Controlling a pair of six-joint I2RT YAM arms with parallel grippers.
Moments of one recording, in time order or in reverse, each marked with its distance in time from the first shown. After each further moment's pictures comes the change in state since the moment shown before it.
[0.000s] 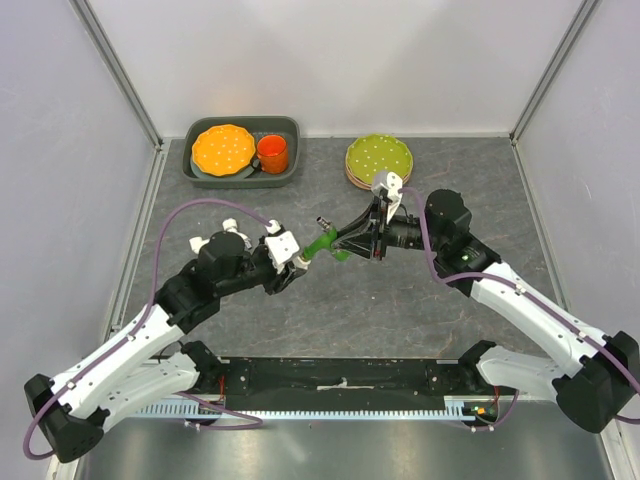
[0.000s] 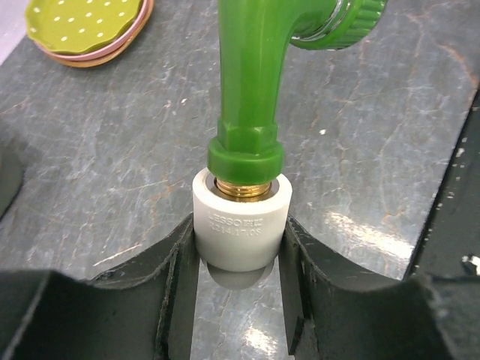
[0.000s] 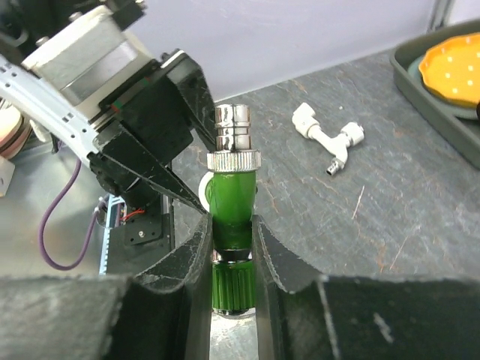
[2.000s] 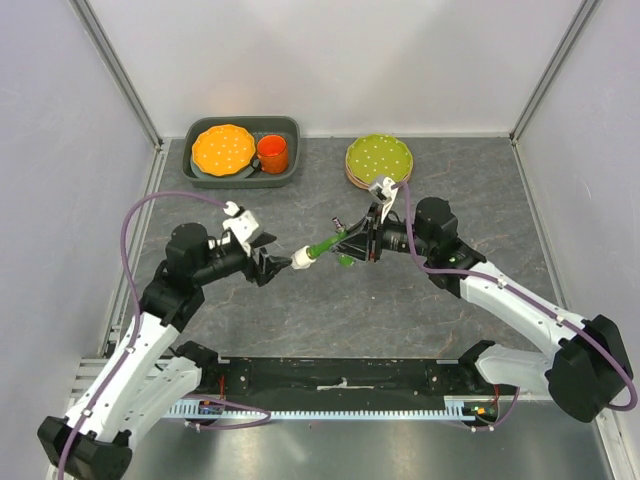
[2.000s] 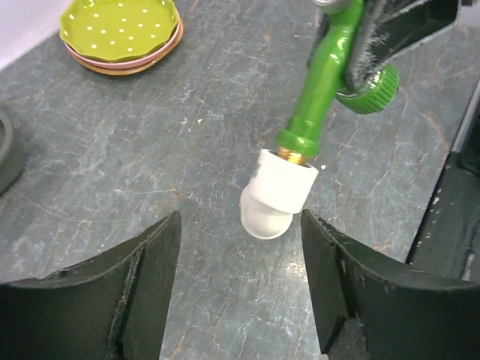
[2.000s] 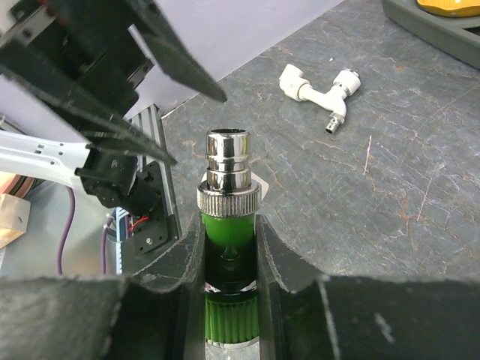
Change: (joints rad) left arm 0.278 -0.089 -0.055 0.078 0.229 -0.096; right arm -0.020 0.072 -0.116 0.116 0.108 0.217
